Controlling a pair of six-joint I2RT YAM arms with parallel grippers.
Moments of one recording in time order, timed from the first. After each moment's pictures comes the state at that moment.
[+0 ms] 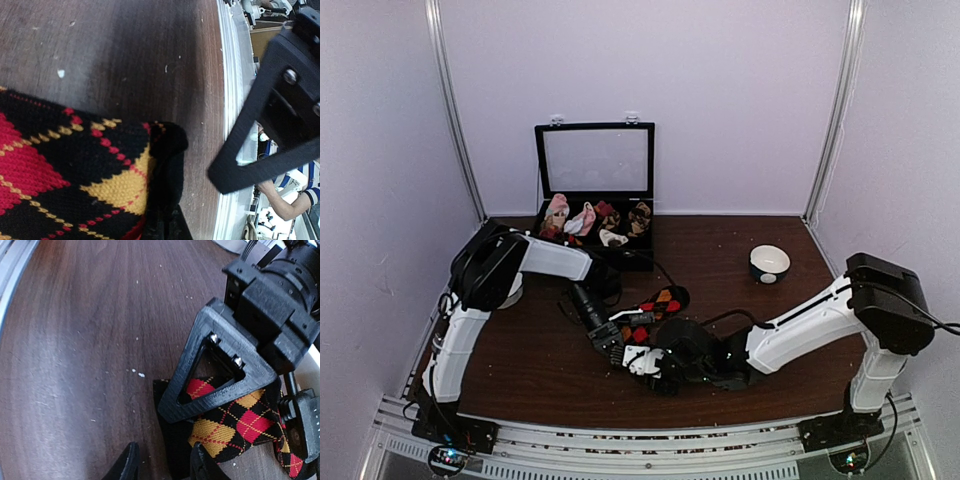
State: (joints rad) left arm -0.71 2.38 1.63 -1.16 0.97 0.72; right arm 1.23 1.80 0.84 0.28 0.11 -0.34
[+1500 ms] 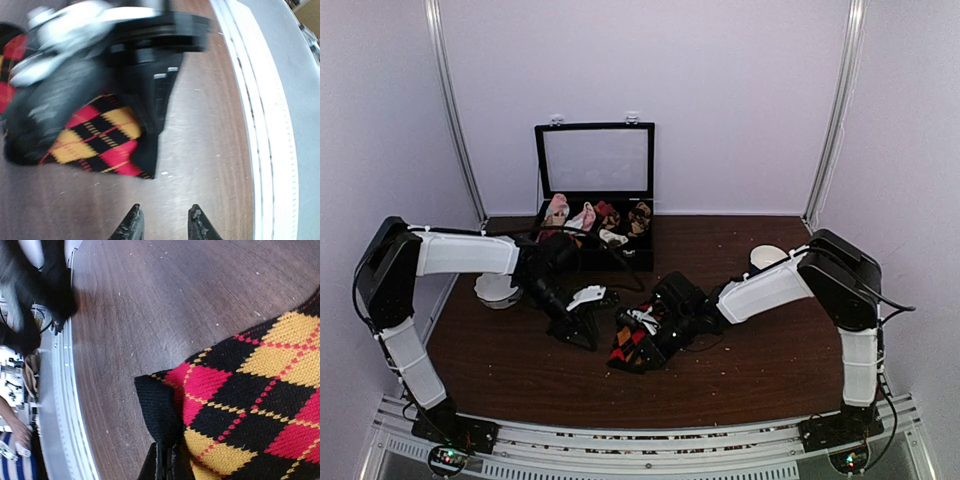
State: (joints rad) left arm -0.64 1.78 1.15 -0.76 0.73 0.83; right arm 0.92 2.06 1.15 -0.03 -0.69 0.25
